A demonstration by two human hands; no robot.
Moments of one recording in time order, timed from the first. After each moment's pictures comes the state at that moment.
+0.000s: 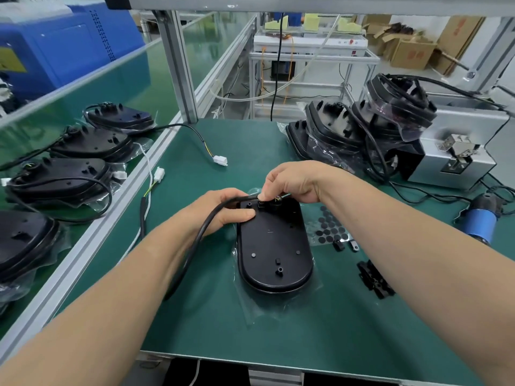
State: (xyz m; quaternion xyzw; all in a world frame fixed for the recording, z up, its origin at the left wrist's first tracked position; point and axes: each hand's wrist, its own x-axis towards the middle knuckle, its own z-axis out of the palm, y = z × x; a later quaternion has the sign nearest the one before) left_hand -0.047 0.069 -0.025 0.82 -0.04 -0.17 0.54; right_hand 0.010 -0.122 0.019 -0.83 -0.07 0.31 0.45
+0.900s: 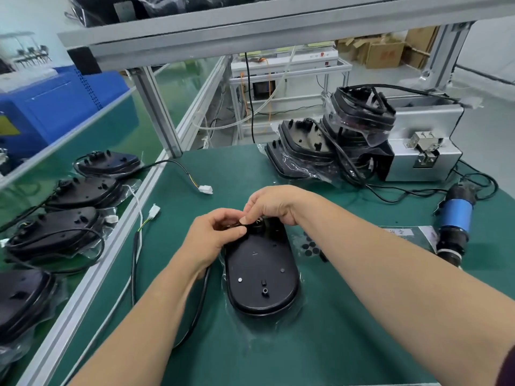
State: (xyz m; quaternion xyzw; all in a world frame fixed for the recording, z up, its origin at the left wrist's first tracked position) left_hand -0.051 0.039 -0.026 0.78 -0.04 -0.03 0.63; right_hand 0.012 -0.125 0.007 -0.85 -0.06 0.29 0.44
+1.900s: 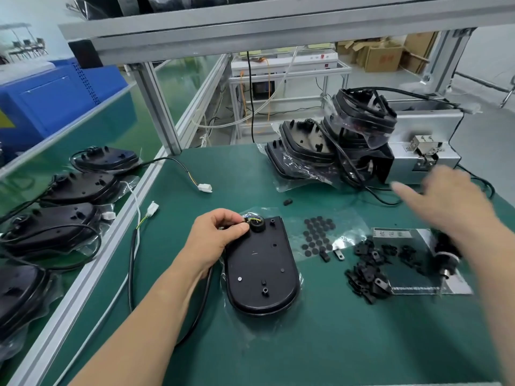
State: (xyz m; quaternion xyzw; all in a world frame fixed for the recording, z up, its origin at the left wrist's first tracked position) left_hand -0.046 0.035 -0.038 0.78 0.01 0.00 0.63; right_hand -0.070 -0.330 0.028 -0.95 0.22 -0.11 0.17
